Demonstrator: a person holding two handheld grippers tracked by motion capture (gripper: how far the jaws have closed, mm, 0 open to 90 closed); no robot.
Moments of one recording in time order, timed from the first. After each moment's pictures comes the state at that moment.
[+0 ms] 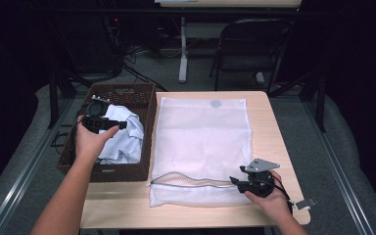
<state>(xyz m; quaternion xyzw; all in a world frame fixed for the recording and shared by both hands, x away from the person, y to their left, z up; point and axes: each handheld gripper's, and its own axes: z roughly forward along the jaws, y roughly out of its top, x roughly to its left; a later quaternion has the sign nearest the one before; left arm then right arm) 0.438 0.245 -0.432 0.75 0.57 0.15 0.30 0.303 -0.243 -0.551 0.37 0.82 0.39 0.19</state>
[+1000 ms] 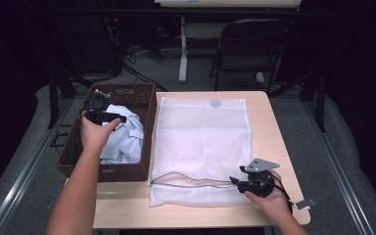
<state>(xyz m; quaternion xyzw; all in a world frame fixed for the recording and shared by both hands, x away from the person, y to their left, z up) 0.481 0.254 -0.454 0.72 0.62 0.14 0.27 0.304 -0.243 -0.552 0.37 0.82 0.39 0.19</state>
